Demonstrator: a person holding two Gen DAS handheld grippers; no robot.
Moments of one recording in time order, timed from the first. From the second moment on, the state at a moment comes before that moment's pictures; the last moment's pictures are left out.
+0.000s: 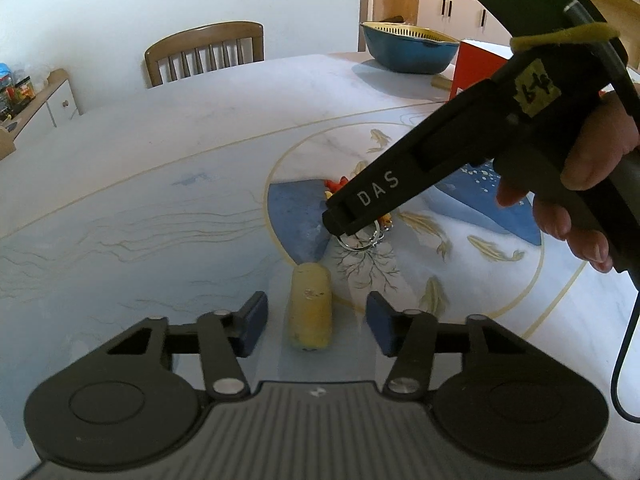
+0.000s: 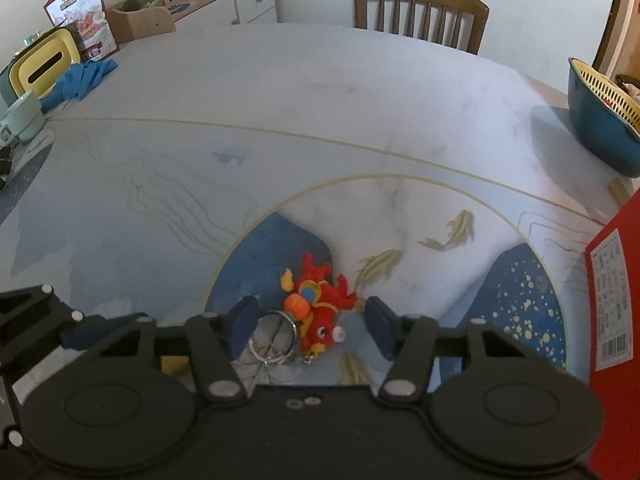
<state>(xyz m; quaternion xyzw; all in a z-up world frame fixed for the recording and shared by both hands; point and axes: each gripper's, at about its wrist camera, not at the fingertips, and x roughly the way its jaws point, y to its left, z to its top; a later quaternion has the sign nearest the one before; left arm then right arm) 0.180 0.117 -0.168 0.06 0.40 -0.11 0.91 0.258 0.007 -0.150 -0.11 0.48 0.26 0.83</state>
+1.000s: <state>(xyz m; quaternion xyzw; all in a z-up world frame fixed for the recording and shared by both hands) 0.188 0.125 -0.162 0.03 0.42 -0.11 0.90 0.234 -0.046 -0.119 -0.08 0.47 0.25 0.84</state>
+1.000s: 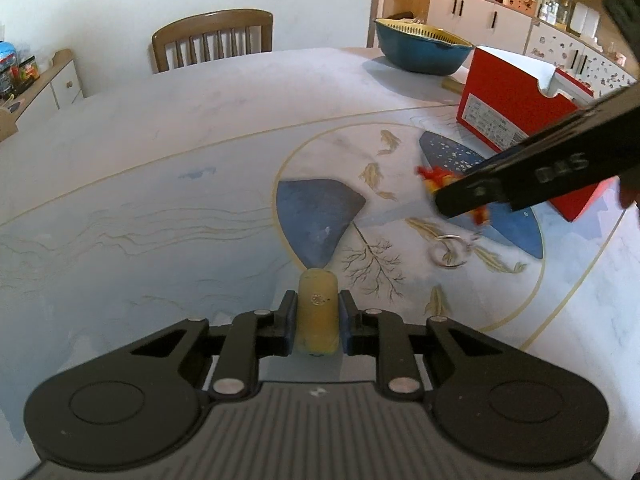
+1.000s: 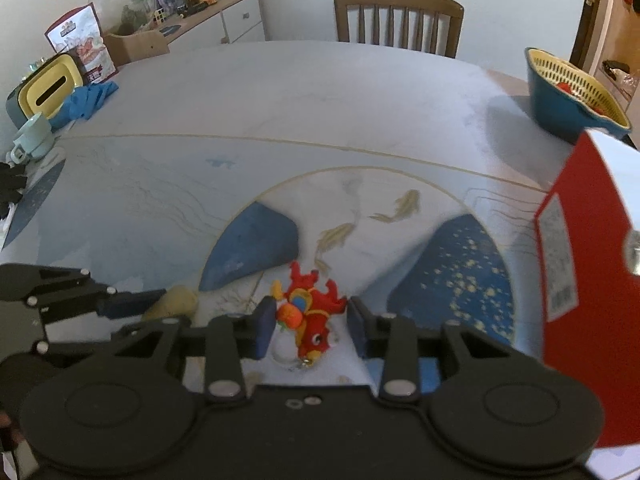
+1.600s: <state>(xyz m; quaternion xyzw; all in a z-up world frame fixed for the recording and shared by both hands) 0.190 0.082 -0.088 0.01 0.41 -0.15 0.90 0.211 -0.112 -0.053 -0.06 0.47 0.26 0.84</state>
